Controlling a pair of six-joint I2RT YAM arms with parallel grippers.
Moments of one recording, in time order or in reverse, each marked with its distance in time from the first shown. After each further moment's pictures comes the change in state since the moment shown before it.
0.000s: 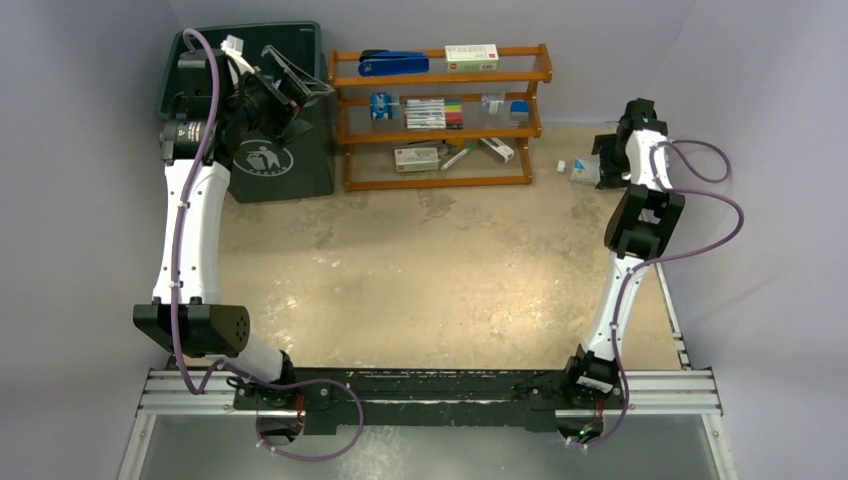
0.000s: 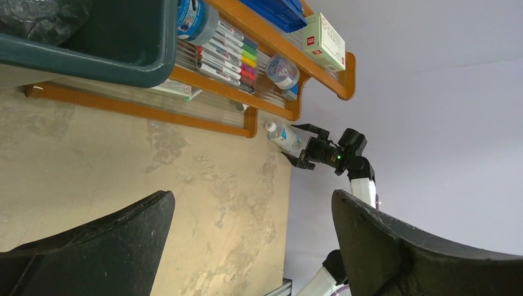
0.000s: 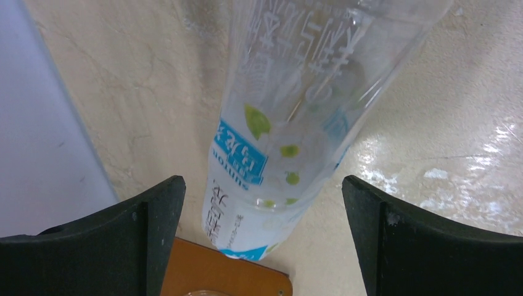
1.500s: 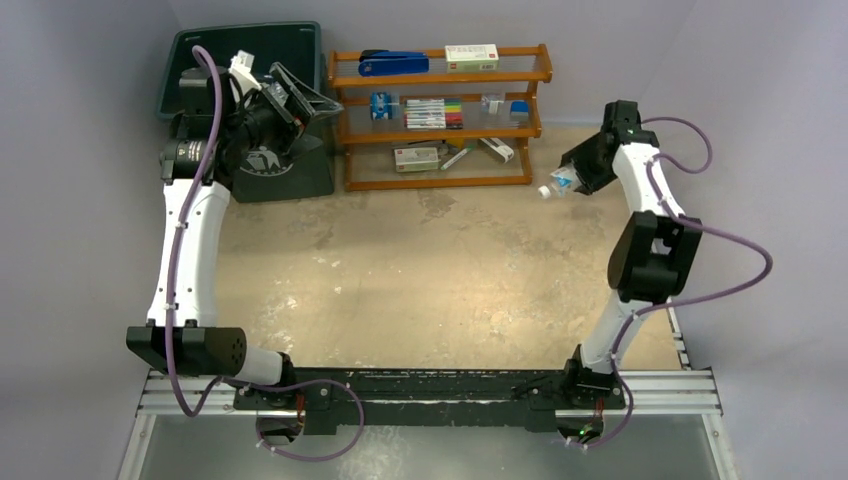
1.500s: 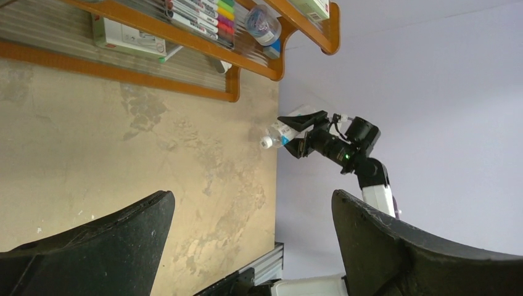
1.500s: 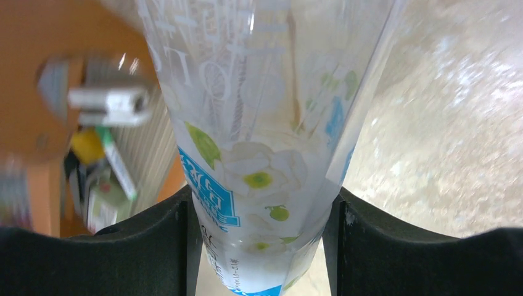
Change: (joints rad) left arm -0.017 -0.111 -0.130 0.016 0.102 -0.001; right arm 0.119 -0.517 -0.592 0.158 -0.101 -0.366
